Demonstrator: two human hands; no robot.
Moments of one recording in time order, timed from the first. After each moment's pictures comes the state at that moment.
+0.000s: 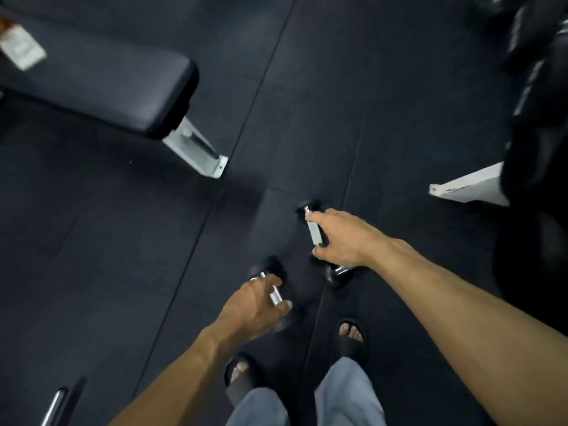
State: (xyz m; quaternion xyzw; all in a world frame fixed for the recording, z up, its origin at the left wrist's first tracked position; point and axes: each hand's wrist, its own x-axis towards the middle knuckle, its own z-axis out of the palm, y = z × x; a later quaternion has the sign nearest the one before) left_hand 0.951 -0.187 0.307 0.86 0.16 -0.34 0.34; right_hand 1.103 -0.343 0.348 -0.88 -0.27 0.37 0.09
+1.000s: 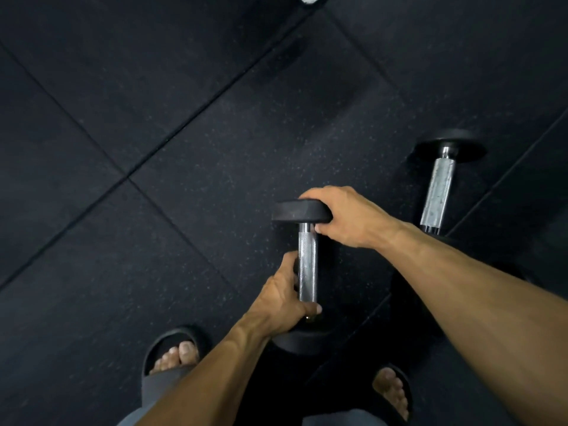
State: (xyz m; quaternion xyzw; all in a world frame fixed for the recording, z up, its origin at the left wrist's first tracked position) left_hand 0.891 -0.202 -0.110 0.64 0.40 -0.22 0.62; right_hand 1.085 -0.219 -0.069 -0.78 -0.42 0.45 0.10
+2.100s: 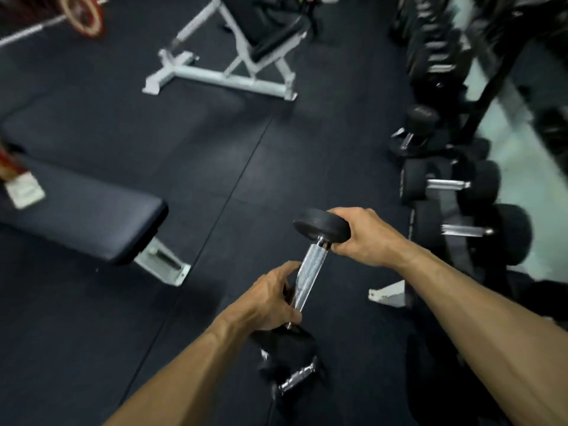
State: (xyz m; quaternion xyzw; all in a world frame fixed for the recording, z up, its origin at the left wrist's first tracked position) left_hand 1.169 -0.282 0.490 0.86 0.03 -0.22 0.46; right_hand 1.279 -0.465 0.568 -0.92 -0.22 0.19 0.27
